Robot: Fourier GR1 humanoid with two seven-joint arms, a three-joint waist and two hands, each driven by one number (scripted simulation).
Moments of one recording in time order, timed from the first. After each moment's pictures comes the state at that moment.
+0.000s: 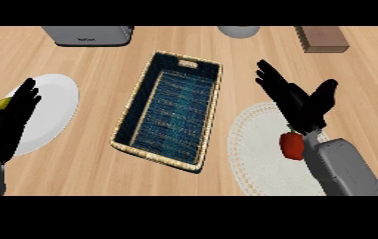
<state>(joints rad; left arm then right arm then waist) -0.06 0.59 -0.01 -1.40 0.27 0.11 0.07 -0.33 -0.33 0.24 -1.39 -0.38 0.06 0.15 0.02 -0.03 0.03</state>
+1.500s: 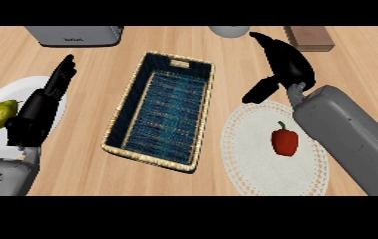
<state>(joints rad) -0.19 0.51 -0.14 -1.53 0.09 0.14 -0.01 -0.78 -0.52 0.56 -1.29 0.23 -0.06 0.68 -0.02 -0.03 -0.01</state>
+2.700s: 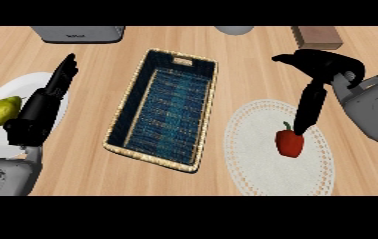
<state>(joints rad) -0.19 0.47 -0.11 -1.53 0.06 0.09 -0.04 -0.81 -0.73 0.54 -1.41 -0.15 0.54 0.97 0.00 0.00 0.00</state>
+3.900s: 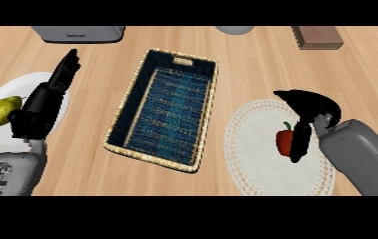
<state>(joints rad) -0.23 0.39 -0.02 -1.50 -0.02 0.01 -0.02 -0.51 -0.59 0.48 -1.42 0.23 0.58 0.86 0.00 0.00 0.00</state>
